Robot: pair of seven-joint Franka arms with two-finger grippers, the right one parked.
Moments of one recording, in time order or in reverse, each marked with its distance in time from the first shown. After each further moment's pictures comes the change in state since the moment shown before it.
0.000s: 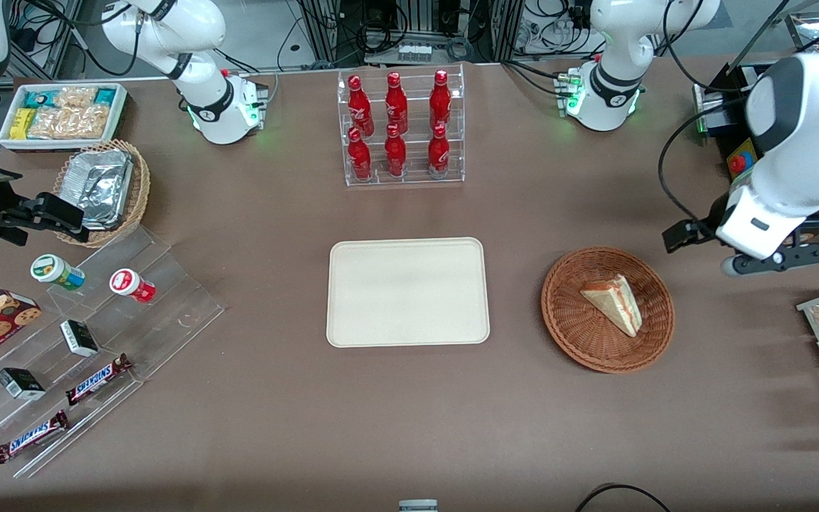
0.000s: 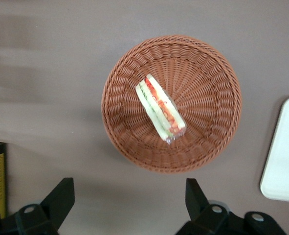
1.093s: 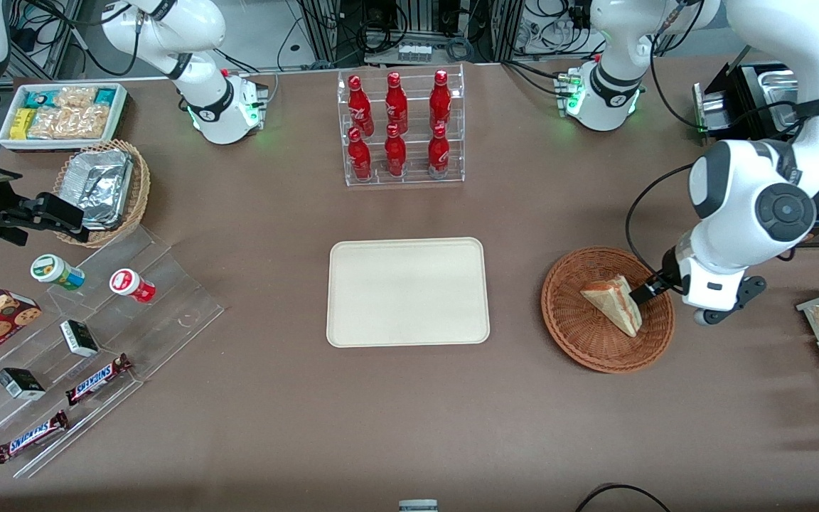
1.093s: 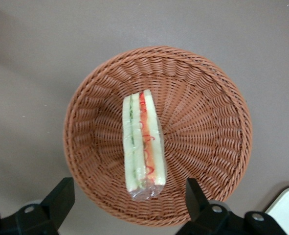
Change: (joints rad) arm -0.027 0.188 -0.015 -0.047 0.000 0.241 -0.450
